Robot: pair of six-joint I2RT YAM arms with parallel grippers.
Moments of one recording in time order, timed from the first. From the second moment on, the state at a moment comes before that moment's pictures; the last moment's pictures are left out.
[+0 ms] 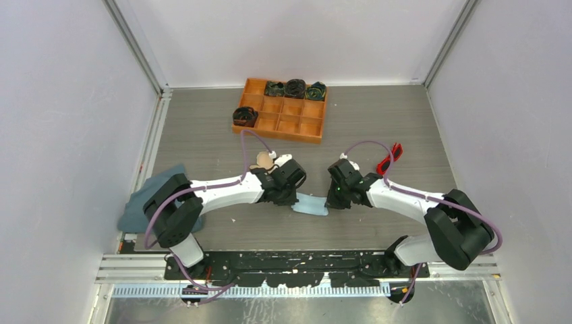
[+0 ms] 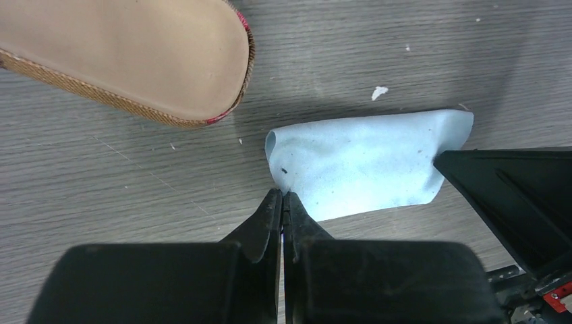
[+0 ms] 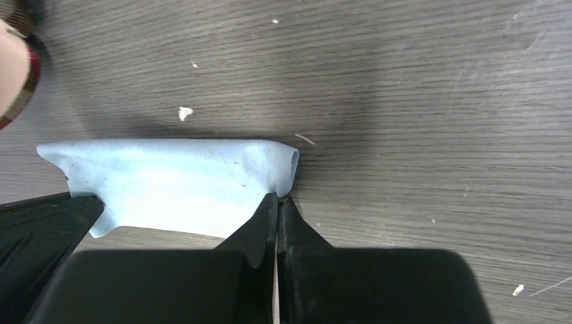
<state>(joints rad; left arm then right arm) -0.96 1.66 1.01 -0.44 -0.18 -0.94 0.66 1.37 0.63 -0.35 0.02 0.88</state>
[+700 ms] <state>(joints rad) -0.85 1.53 1.09 -0.51 -0.18 -0.80 0.67 1.35 0.81 -0.40 0.01 0.88</state>
